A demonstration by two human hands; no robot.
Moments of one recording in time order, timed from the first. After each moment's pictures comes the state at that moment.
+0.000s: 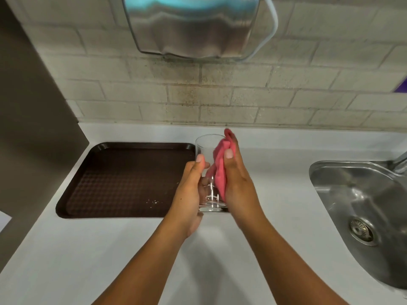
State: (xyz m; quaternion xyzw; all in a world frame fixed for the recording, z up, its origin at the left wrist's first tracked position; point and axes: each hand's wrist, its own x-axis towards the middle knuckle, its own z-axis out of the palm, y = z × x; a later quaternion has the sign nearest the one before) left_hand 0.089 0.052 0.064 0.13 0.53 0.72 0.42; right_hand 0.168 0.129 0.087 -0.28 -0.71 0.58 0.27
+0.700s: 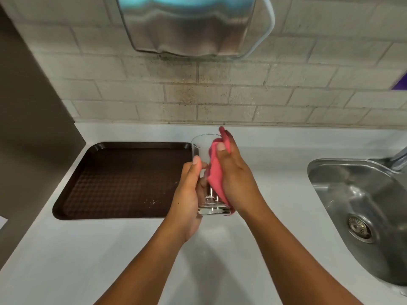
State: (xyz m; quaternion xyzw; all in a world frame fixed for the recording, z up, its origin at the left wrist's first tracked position) left_hand 0.092 0.054 0.055 0.09 0.50 0.75 0.43; right_hand 0.162 0.140 0.097 -0.28 -0.76 0.53 0.25
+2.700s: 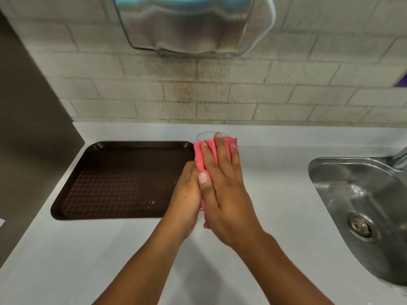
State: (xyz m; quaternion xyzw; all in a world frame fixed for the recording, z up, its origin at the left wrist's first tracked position) left_hand 0.091 0.058 0.060 0.16 0.63 0.66 0.37; right_hand 0.175 0.111 0.068 -0.22 -0.90 0.27 0.26
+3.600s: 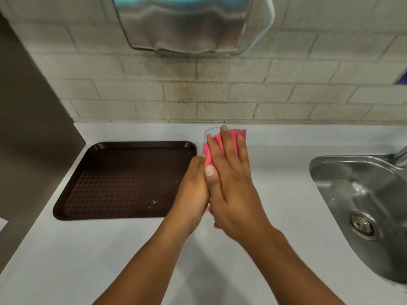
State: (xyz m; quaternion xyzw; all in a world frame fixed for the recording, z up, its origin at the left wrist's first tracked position) left_hand 0.091 0.066 0.068 0.20 0.63 0.65 0.37; right_hand 0.177 0.114 0.082 -0.23 -0.90 0.24 0.27
